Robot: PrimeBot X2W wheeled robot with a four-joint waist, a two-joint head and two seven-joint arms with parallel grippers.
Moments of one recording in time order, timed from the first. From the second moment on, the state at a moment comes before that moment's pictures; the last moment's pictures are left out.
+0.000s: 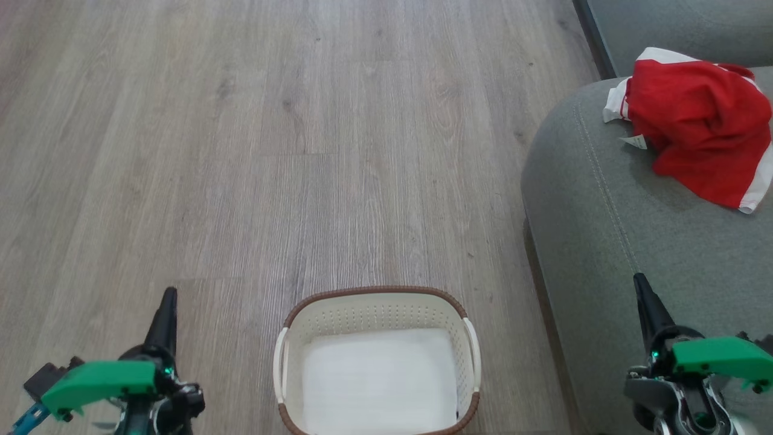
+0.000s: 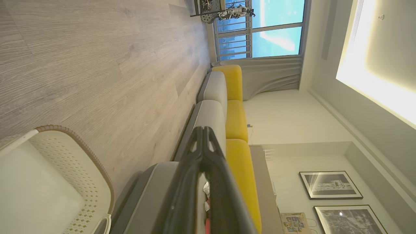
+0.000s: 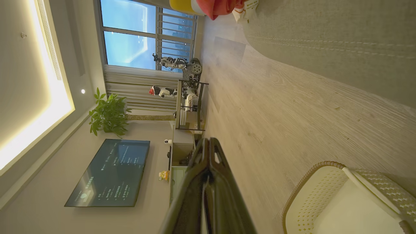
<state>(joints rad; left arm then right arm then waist) -0.02 0.06 0.04 0.27 -1.50 -0.09 0.07 -0.04 -0.05 -0.12 0.30 1.47 0.13 0.07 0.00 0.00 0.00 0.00</state>
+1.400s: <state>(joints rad) -0.06 0.05 0.07 0.27 -1.61 -0.12 0.10 -0.06 -0.05 -0.13 0.28 1.60 0.13 0.11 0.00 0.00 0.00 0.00</state>
